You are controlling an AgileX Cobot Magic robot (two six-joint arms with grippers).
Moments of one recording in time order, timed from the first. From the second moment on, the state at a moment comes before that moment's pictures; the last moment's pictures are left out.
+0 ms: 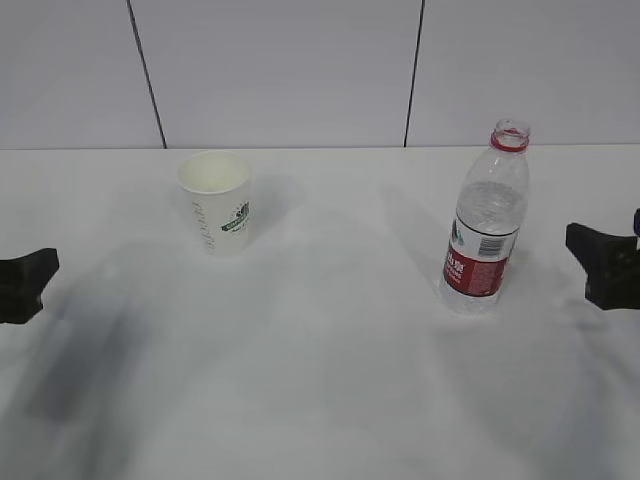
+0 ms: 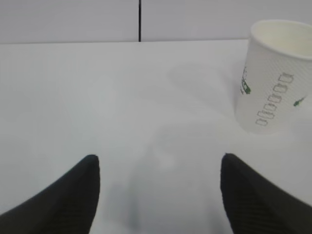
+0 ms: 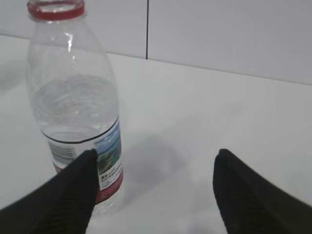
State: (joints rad) left arm -0.05 1.67 -0.27 0.10 -1.00 -0.12; right arm 0.02 1.39 -0.29 -0.20 -0.70 0.00
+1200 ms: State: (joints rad) left arm -0.05 1.78 -0.16 0.40 -1.14 -0.12; right arm 0.02 1.70 -0.09 -0.33 -1.14 0.02
